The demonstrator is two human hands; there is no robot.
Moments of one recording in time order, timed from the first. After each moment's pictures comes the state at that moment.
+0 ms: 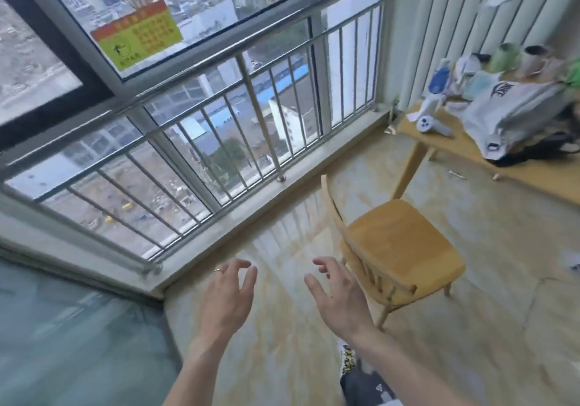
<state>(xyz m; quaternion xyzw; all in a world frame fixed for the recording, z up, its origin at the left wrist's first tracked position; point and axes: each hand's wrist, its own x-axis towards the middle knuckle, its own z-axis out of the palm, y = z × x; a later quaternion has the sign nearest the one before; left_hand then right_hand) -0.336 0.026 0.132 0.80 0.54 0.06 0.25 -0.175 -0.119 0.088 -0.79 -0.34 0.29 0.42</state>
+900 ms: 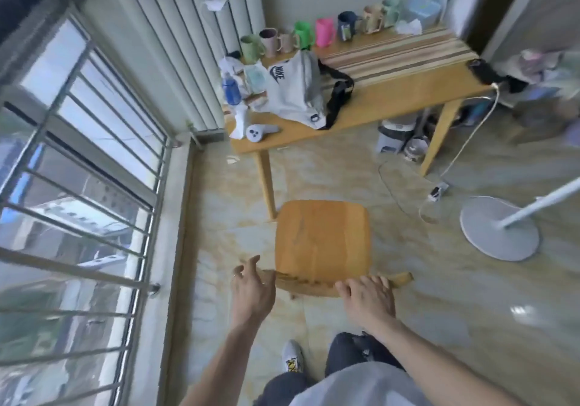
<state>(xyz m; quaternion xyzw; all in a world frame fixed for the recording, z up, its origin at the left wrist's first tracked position) -0.025 0.215 0.030 0.92 0.16 -0.18 0.31 -0.072 -0.015 -0.008 -0.96 0.11 0.21 0.14</state>
